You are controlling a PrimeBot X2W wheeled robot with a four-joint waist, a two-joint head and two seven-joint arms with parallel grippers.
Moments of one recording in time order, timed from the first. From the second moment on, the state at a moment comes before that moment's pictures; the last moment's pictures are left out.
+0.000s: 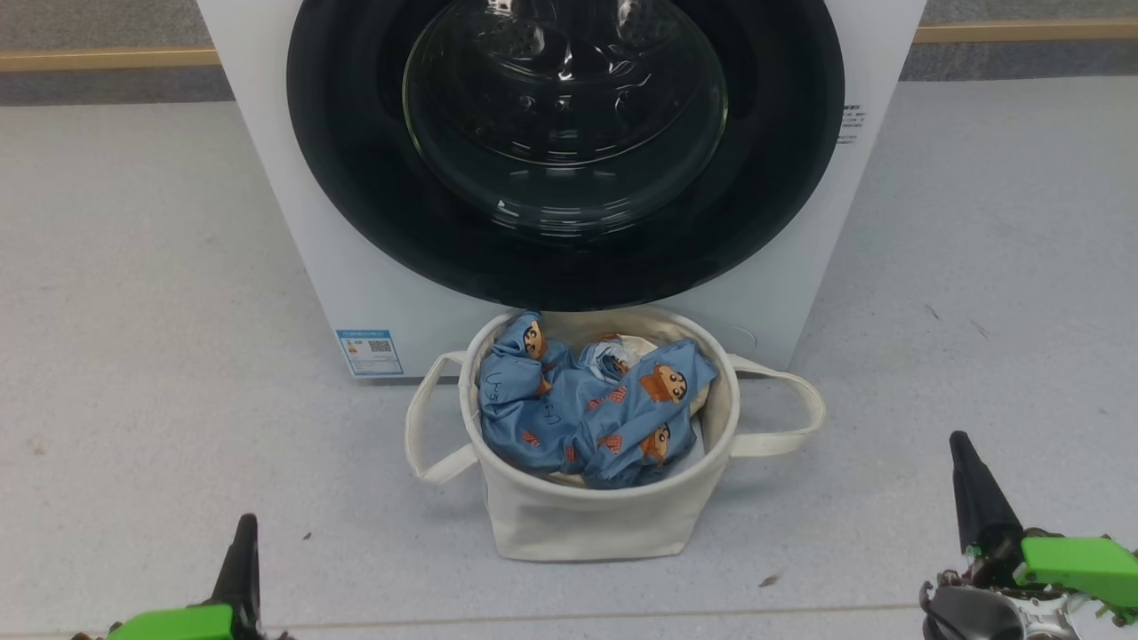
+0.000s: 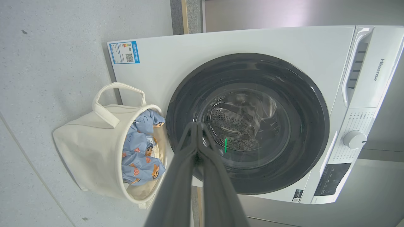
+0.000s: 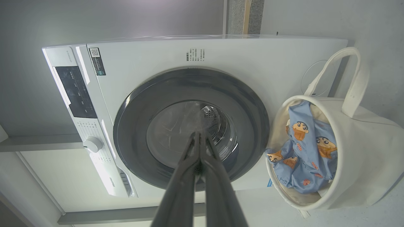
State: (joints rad) left arm -0.08 0.04 0.07 0.27 -1.62 -0.12 0.11; right arm -0.09 -0.05 -0.13 0.28 1.62 0.13 0.10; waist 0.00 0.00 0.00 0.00
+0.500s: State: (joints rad) left arm -0.08 0.04 0.07 0.27 -1.62 -0.12 0.11; right arm -0.09 -0.05 -0.13 0.28 1.62 0.13 0.10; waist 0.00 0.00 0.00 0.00
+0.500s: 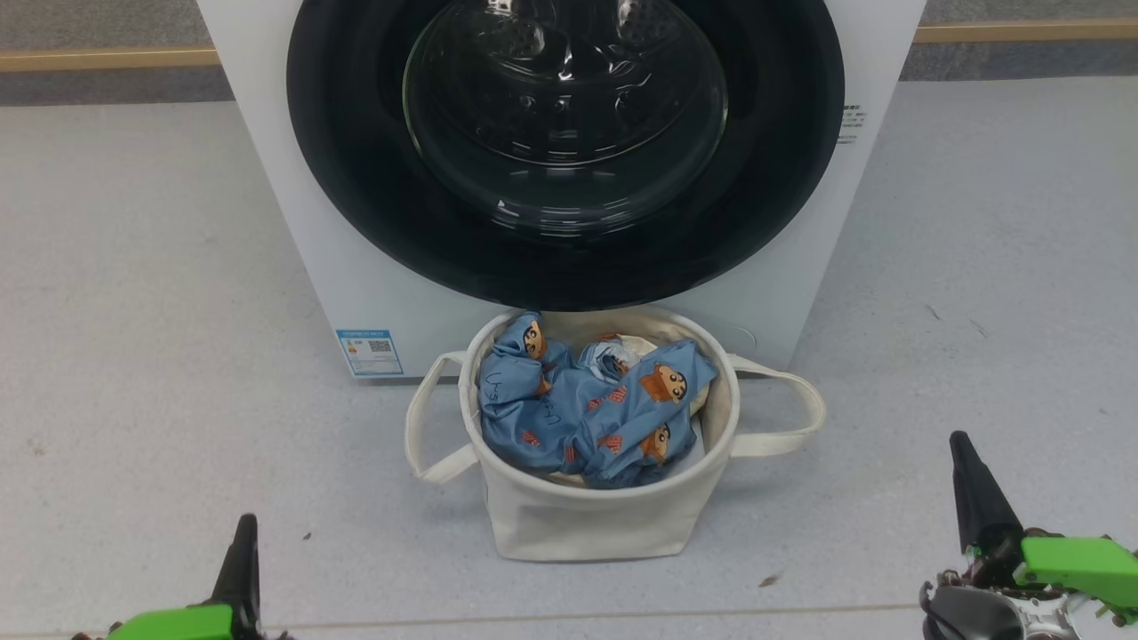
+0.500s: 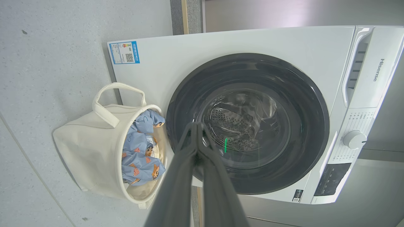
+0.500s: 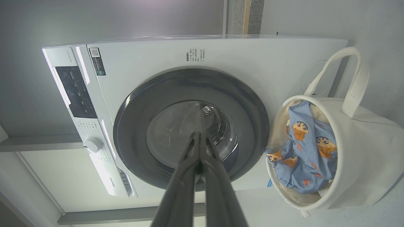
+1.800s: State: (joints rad) left arm -0.08 0.04 0.07 0.27 -1.62 -0.12 0.11; right arm -0.09 -0.04 -0.13 0.28 1.61 0.13 0.11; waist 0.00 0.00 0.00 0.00
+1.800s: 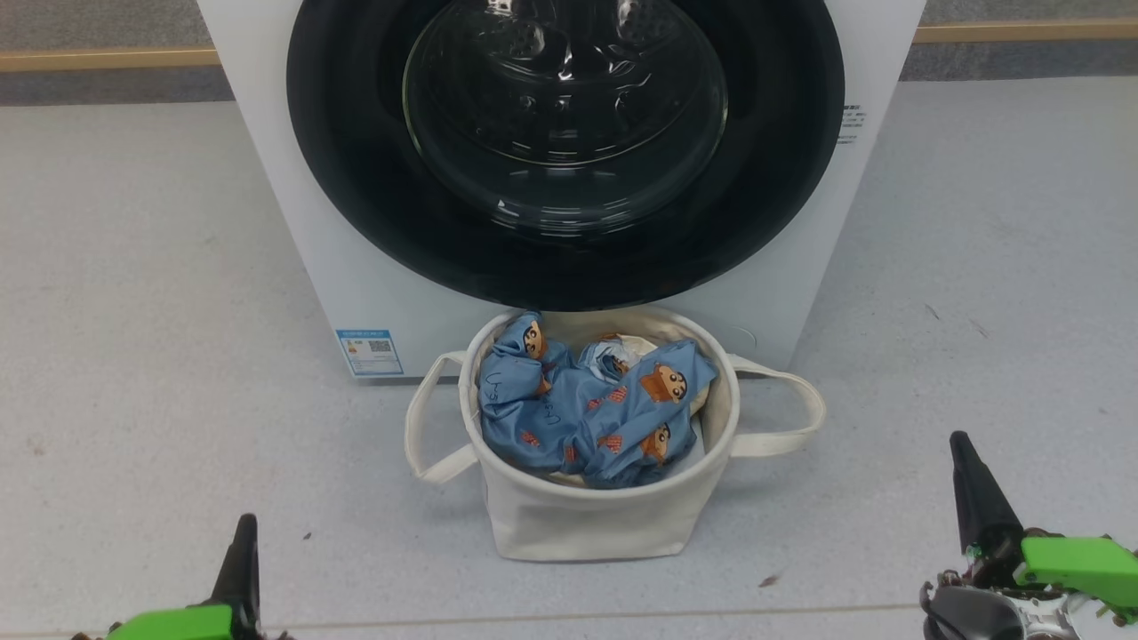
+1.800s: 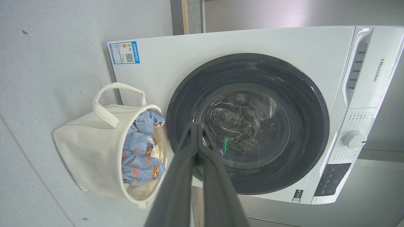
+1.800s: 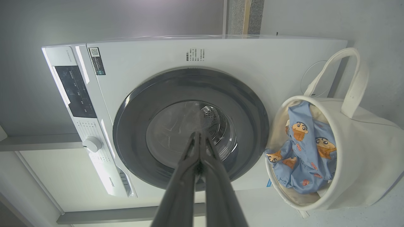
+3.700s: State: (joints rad) left arm -0.10 0.14 -0.06 0.32 -1.28 -0.09 0.00; right arm -0.12 -0.04 -0.07 0.34 1.10 0.13 -0.03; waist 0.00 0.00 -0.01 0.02
